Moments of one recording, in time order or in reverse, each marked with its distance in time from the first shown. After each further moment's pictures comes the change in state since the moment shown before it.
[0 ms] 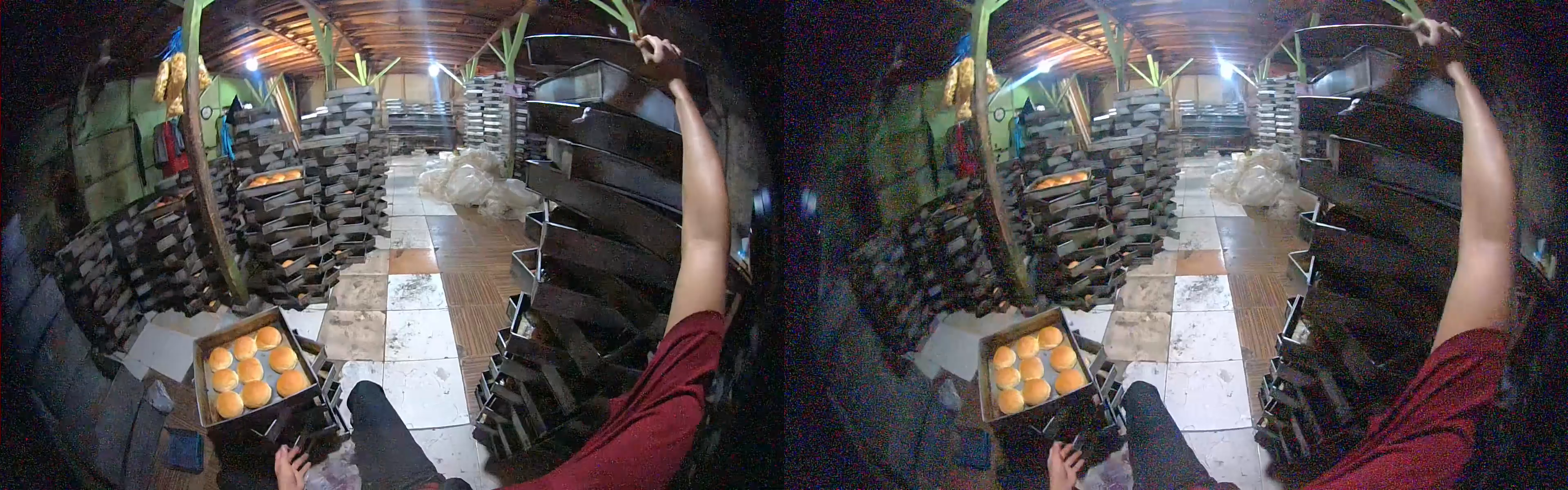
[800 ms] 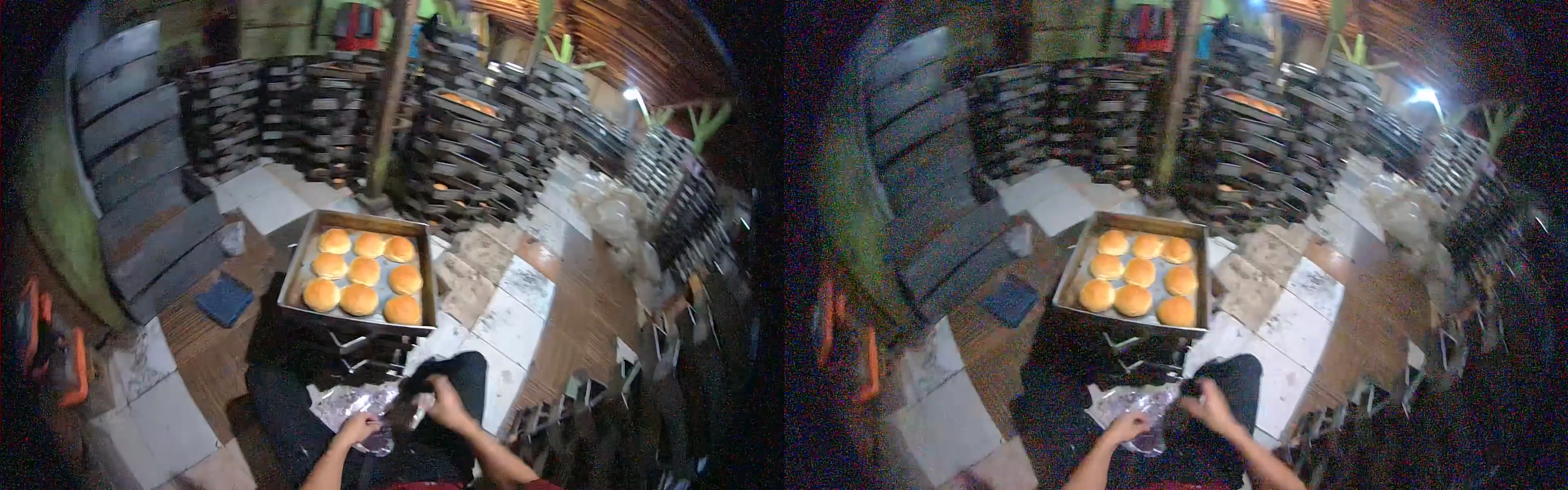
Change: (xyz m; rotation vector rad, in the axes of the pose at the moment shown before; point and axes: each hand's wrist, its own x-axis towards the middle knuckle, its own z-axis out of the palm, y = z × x) left_hand 0.029 -0.112 -0.068 0.954 -0.271 0.127; right_hand -0.438 -0.677 -0.353 2.007 -1.419 -0.133
